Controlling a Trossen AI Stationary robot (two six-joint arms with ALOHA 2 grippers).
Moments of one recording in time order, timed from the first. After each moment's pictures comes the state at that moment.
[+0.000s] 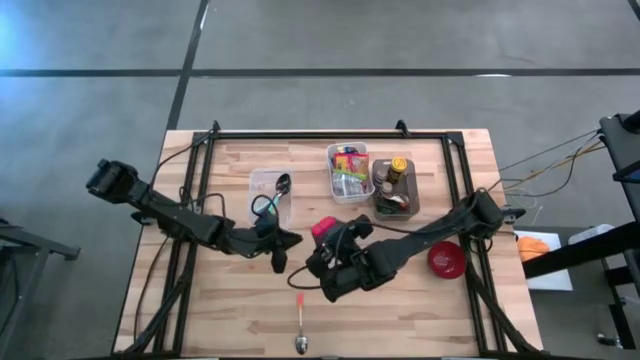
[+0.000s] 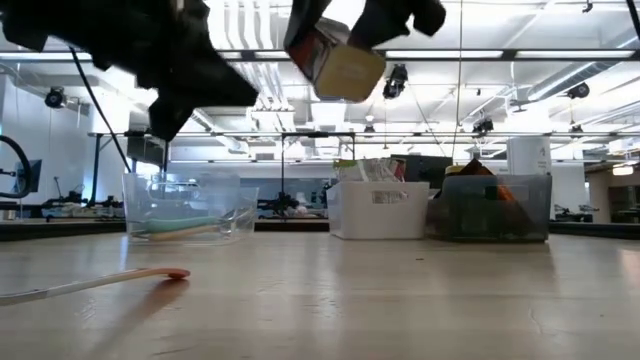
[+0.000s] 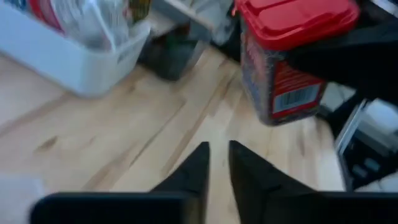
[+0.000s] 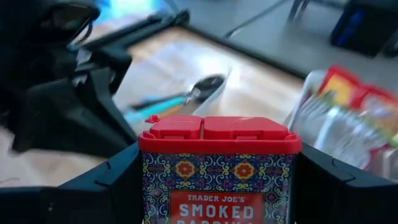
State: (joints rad) left arm -0.37 1.34 0.55 0.36 -0.52 -0.72; right arm 0.42 2.00 1.73 -0.85 1.05 1.08
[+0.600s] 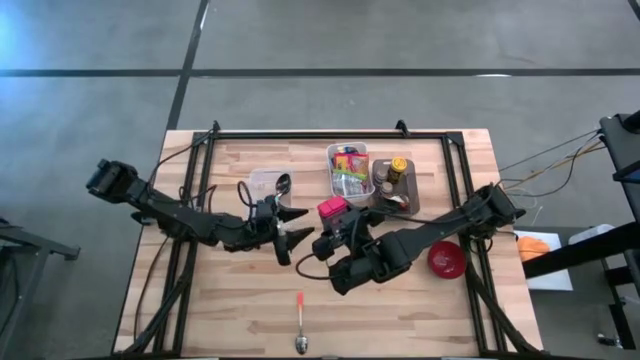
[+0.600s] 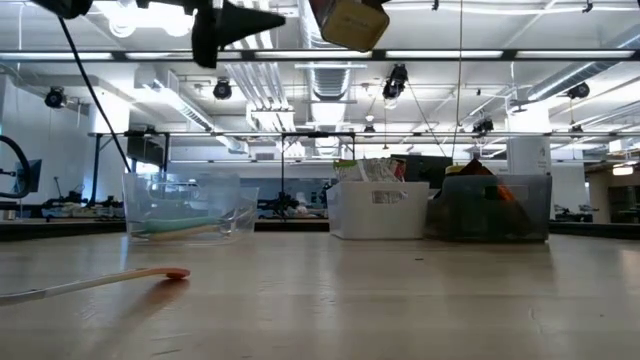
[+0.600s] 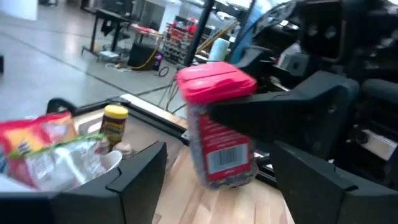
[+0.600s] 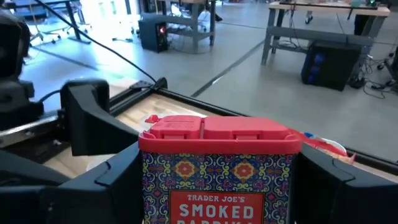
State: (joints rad) left arm -0.36 1.35 0.65 0.71 -0.62 -0.36; right arm 0.42 1.90 1.73 -0.84 1.28 1.07
